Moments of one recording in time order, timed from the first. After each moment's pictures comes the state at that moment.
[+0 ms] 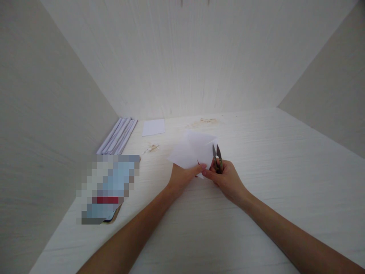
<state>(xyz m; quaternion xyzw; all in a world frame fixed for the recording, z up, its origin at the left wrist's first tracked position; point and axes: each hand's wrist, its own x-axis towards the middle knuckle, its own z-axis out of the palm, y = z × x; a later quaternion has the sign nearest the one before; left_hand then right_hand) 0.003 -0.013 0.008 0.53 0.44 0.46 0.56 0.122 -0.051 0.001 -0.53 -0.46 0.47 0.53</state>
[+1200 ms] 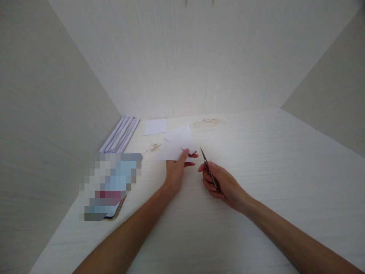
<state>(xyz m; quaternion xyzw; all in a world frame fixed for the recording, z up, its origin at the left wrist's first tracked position) 0.002 -0.001 0.008 0.40 0.42 0.56 0.59 0.111 -0.064 0.015 -0.41 -0.34 0.69 0.49</state>
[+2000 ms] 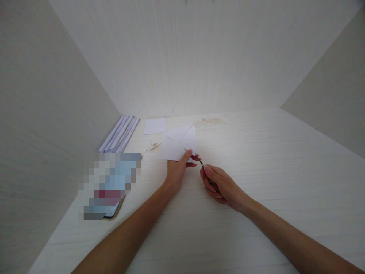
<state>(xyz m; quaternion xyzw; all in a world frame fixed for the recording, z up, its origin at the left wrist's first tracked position) 0.001 -0.001 0.007 0.42 0.40 0.53 0.61 0.111 -0.064 0.014 -0.46 -0.38 0.68 0.42</state>
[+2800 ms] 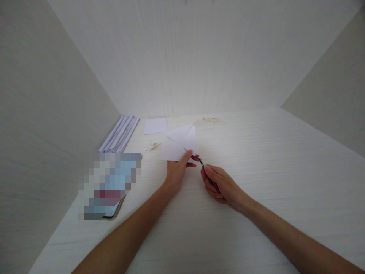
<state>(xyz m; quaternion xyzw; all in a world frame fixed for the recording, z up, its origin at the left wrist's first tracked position) 0.001 -0.001 0.007 0.43 0.42 0.52 0.60 0.112 -0.065 0.014 -0.47 -0.37 0.68 0.42</state>
